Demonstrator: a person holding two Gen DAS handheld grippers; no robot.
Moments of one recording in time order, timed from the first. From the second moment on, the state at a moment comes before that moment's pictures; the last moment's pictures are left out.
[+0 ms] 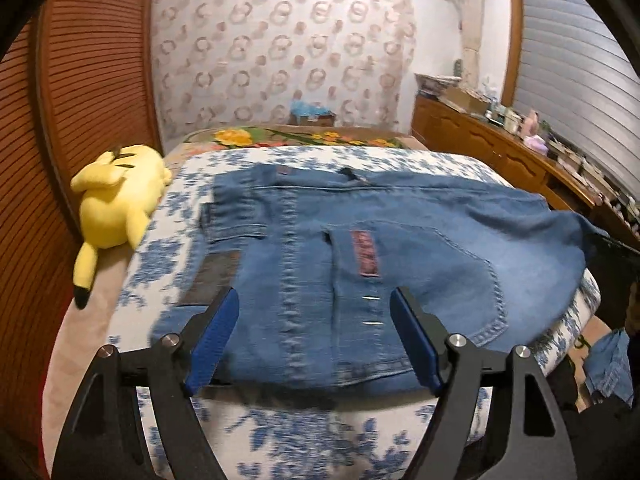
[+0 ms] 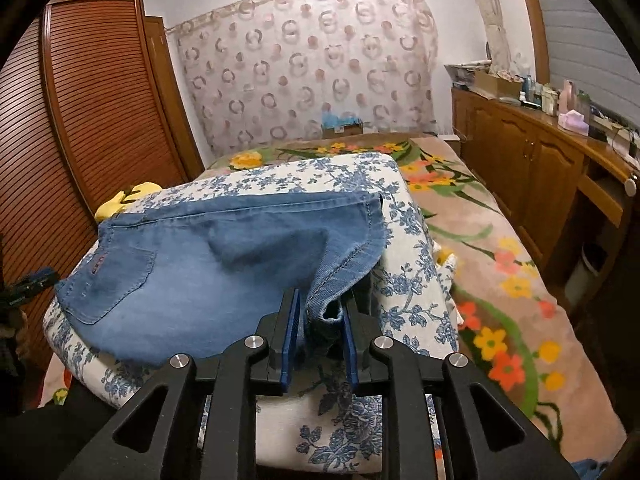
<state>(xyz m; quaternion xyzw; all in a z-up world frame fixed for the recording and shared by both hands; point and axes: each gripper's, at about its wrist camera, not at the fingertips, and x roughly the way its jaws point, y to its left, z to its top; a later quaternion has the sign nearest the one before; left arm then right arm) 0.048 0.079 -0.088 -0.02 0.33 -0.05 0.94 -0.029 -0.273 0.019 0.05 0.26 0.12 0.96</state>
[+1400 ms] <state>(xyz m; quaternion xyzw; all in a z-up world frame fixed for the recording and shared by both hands) 0.029 0.101 -0.074 -0.02 0.31 -0.04 0.95 0.035 -0.116 0.089 -0.07 0.15 0.33 0.93</state>
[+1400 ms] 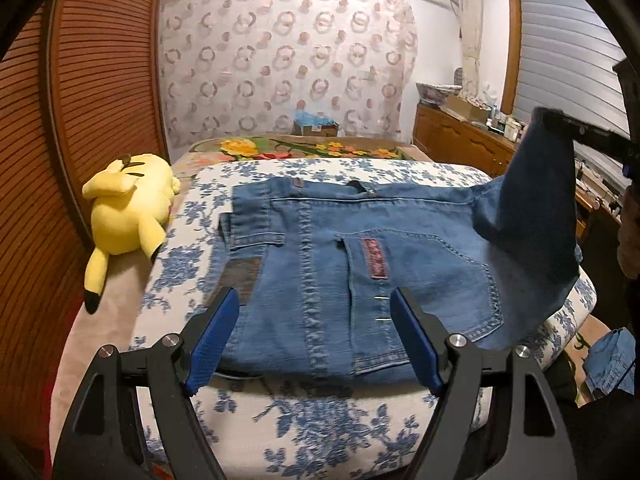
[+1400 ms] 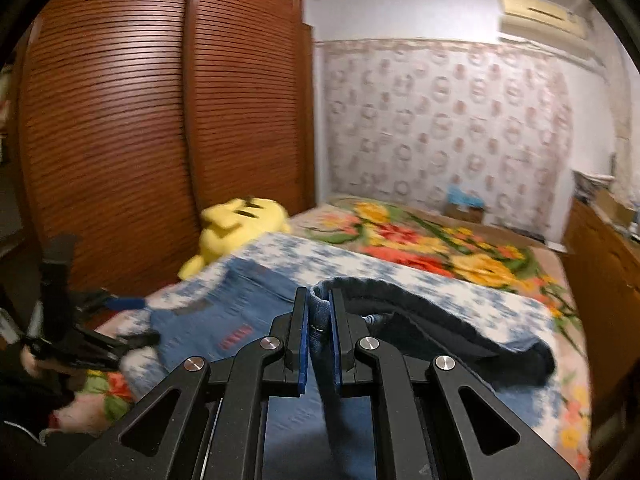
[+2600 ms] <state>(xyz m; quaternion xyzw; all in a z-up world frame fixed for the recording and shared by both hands) 0.037 0.079 -0.067 -0.01 0.31 -0.07 0.95 0.130 -0.226 0.017 -0.08 0.24 0.31 0.92</state>
